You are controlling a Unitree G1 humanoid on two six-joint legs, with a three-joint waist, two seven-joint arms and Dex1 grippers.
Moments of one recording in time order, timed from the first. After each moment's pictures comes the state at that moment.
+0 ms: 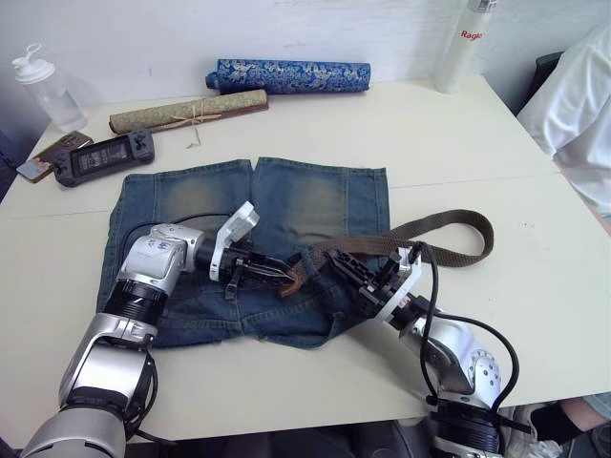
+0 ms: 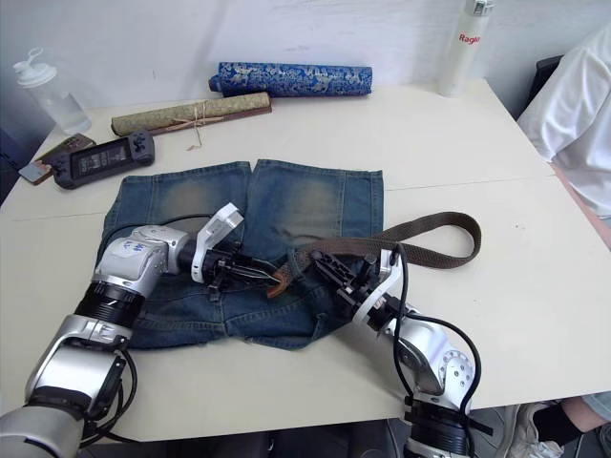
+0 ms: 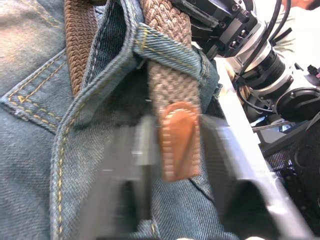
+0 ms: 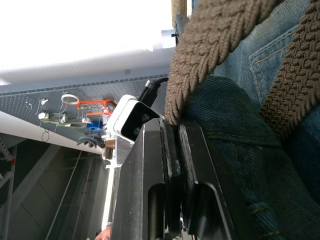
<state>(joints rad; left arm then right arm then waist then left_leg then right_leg) -0.78 0.57 -0.20 0.40 -0.39 0.68 -1.47 -0.17 0.08 -0.28 -0.19 1.96 1.01 -0.40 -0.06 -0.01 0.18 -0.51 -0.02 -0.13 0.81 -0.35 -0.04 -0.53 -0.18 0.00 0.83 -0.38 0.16</state>
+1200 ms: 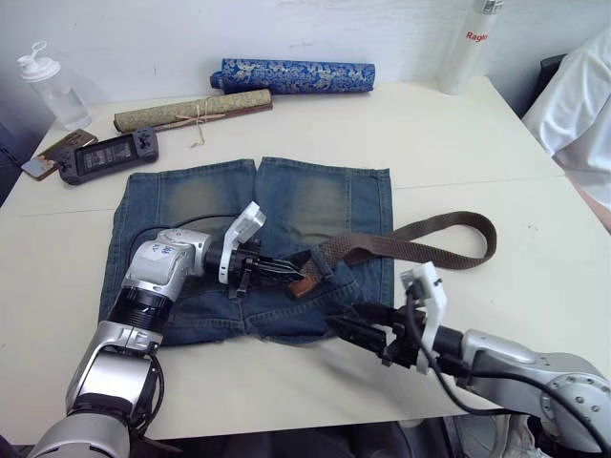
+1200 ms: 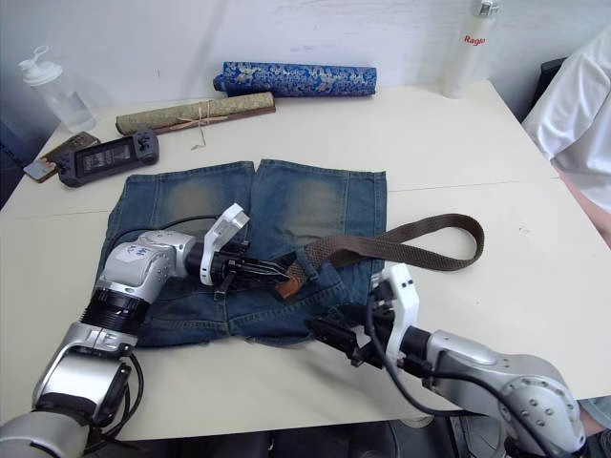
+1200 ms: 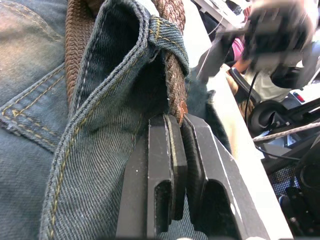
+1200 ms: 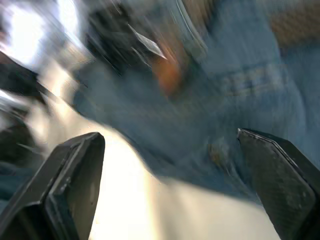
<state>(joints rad) -0.73 0.53 -0.17 0.29 -0.43 0.74 -1.38 -0.03 -0.62 -0.01 -0.73 1.36 1.02 -0.09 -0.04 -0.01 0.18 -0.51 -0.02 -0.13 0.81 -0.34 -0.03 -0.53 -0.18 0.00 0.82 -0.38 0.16</state>
